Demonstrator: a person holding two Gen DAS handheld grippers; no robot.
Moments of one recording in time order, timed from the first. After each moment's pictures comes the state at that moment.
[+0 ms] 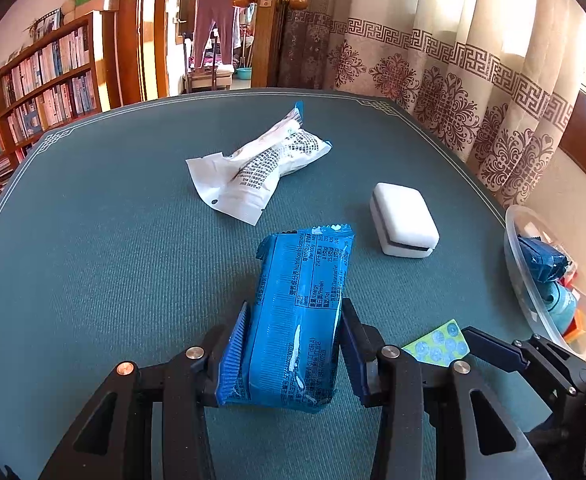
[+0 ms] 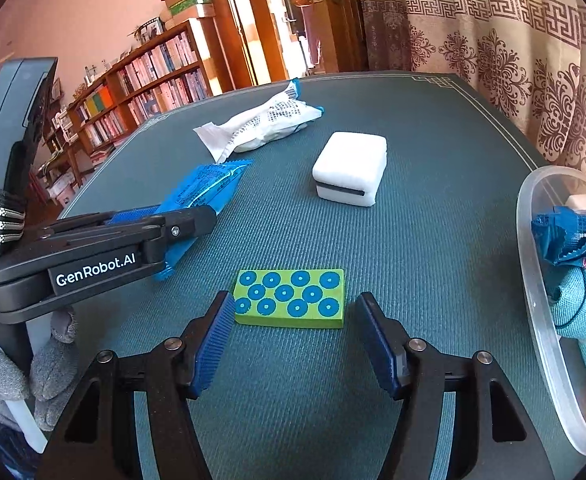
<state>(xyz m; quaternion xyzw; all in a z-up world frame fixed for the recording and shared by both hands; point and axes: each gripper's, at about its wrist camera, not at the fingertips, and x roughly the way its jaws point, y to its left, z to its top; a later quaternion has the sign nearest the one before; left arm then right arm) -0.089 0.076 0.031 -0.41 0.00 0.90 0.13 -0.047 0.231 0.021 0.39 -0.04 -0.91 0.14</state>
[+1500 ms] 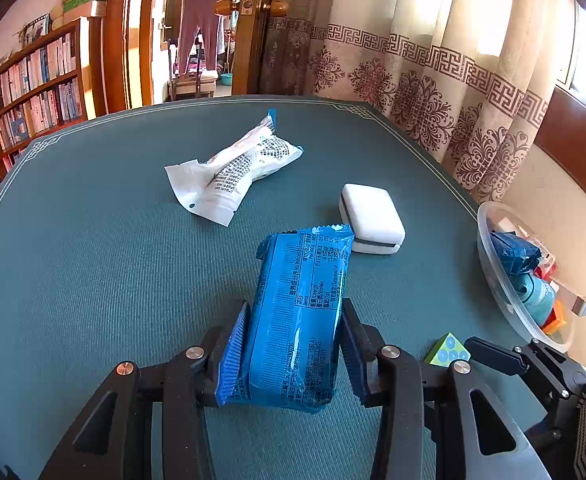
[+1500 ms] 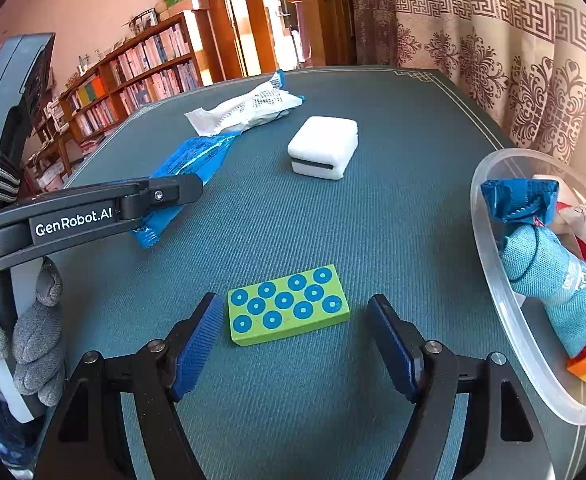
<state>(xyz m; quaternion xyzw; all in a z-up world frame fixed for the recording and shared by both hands) -0.077 0.085 0.039 -0.40 -0.01 0.90 0.16 -0.021 0.247 0.017 0.40 -0.01 -0.91 0.13</state>
